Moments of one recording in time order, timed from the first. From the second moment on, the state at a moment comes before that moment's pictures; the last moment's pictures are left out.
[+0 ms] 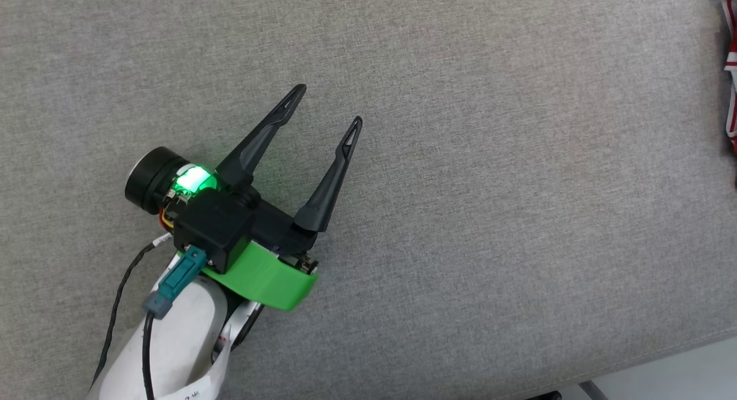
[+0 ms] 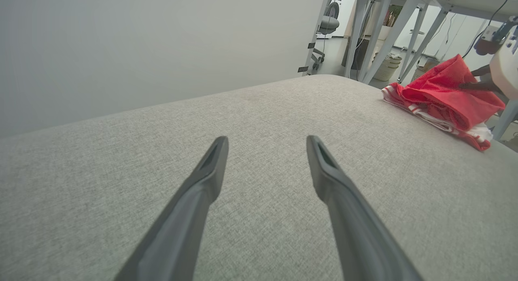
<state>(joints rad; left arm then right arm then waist) -0.38 0.33 -0.41 -0.23 -0.24 -0.10 -0.14 -0.81 -0.72 -0.03 0.81 -0.15 0.13 0.04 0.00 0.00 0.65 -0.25</state>
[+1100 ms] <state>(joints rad) -0.13 0.22 -0.22 0.08 -0.39 -0.03 -0.26 -0.33 -0.29 0.05 0.11 0.22 0.13 -0.11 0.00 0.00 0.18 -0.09</state>
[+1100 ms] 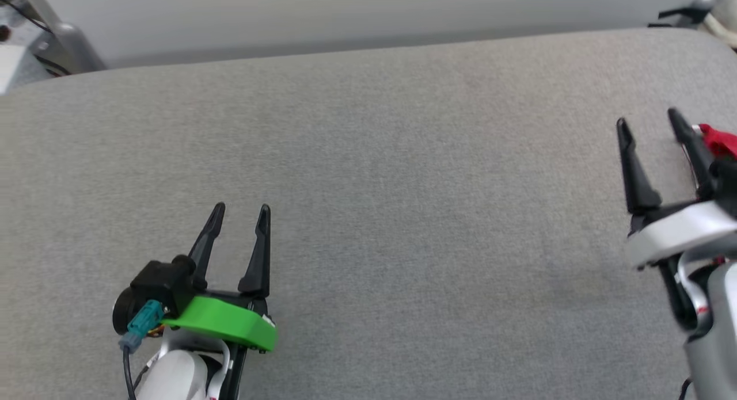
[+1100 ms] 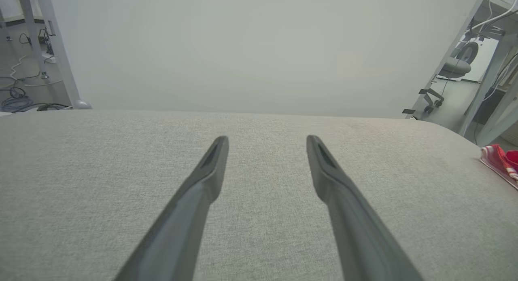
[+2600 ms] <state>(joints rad) -0.03 0.07 -0.07 0.12 -0.24 -0.13 -0.26 -0.04 -0.06 -0.02 0.09 0.16 0.13 -0.25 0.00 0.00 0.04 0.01</state>
